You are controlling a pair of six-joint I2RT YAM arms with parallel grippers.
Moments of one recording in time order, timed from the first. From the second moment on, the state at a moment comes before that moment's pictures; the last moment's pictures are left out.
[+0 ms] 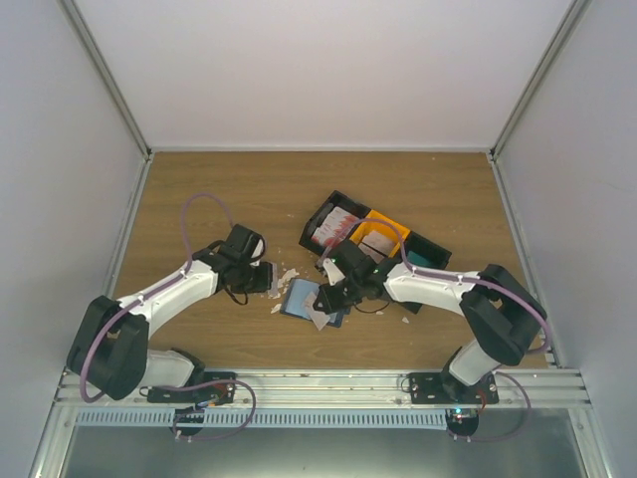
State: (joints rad) left arm -0.46 1.32 0.75 -0.54 0.18 -0.52; right arm 0.85 1.59 0.84 -0.30 -0.44 0.50
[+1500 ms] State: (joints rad) left arm -0.47 1.21 0.66 -0.52 0.44 -0.59; right arm 0.70 1.47 0.53 0.20 -0.43 0.86
